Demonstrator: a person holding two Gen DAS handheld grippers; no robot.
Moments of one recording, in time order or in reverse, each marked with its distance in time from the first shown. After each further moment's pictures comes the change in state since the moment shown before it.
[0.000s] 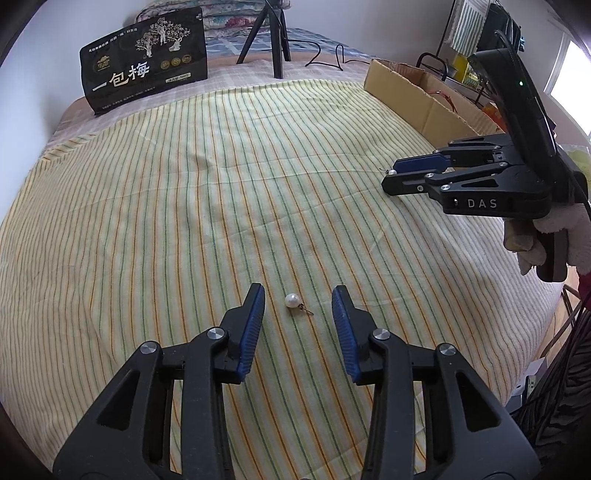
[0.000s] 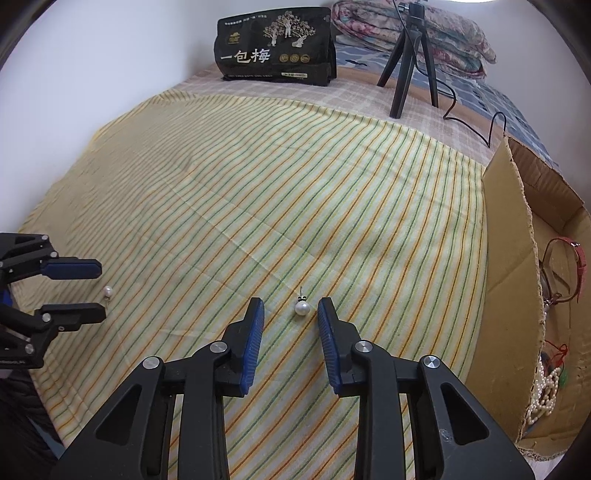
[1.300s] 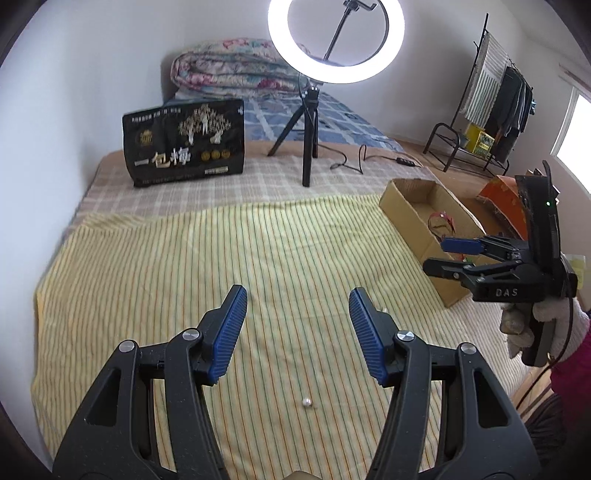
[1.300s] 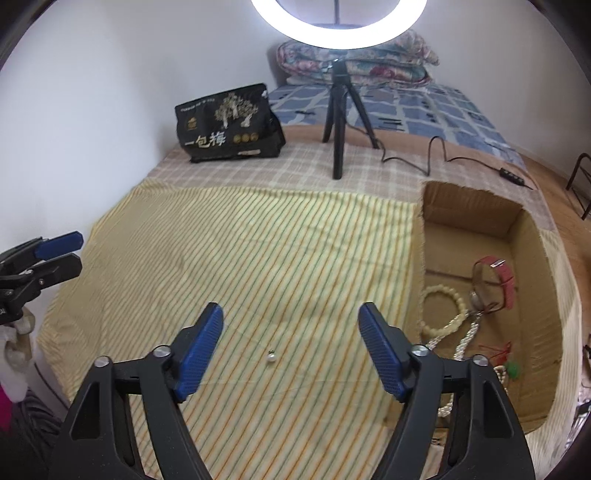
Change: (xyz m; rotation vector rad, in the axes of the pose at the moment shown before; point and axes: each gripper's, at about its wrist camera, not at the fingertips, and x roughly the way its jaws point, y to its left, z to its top) left arm -0.084 0.037 0.081 -0.126 -0.202 -0.006; right arm -0.072 -0.037 0.037 0.196 -0.135 -0.004
